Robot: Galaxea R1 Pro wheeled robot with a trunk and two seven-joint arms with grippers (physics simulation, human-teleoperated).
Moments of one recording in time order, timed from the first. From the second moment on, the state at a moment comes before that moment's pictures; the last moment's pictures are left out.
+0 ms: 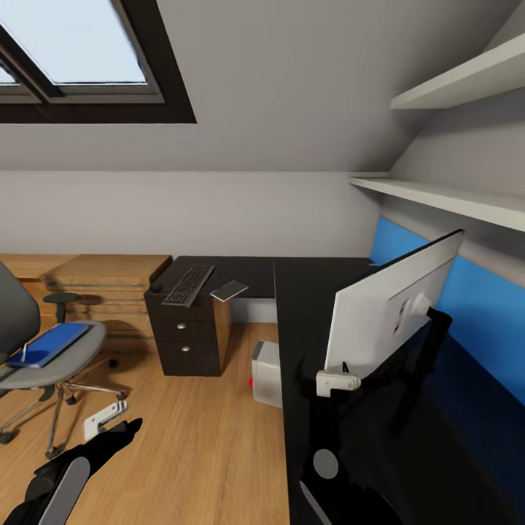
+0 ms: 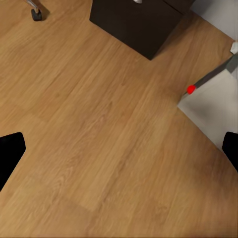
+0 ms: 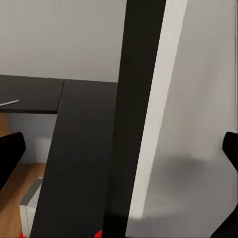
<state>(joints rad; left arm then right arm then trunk) -0.17 0.18 0.13 -1.32 0.65 0.56 0.29 -0.31 -0.01 0.64 -1.30 -0.05 -0.02 -0.83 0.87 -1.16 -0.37</state>
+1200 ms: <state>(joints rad) -0.17 0.18 0.12 -1.32 0.65 0.56 0.29 -0.31 -0.01 0.56 -1.30 -0.05 -0.02 -0.89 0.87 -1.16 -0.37</state>
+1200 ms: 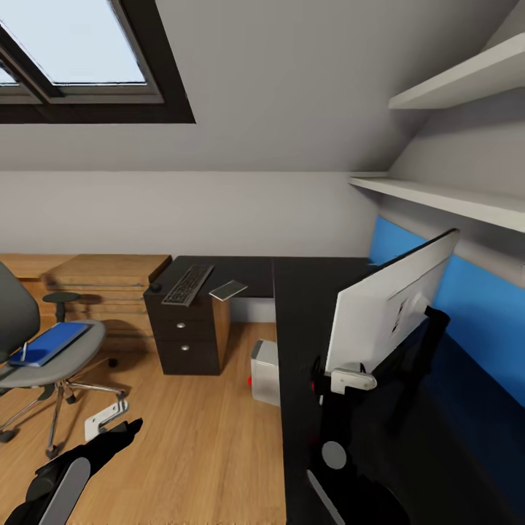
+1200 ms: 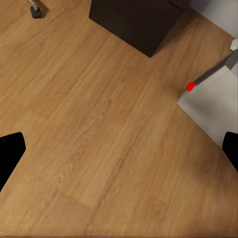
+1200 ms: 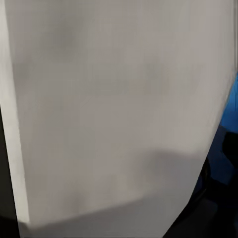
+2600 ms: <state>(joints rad) -0.17 0.18 0.12 -1.32 0.65 0.56 0.29 -0.31 -0.01 0.54 -1.30 -0.05 -0.02 -0.89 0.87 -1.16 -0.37</state>
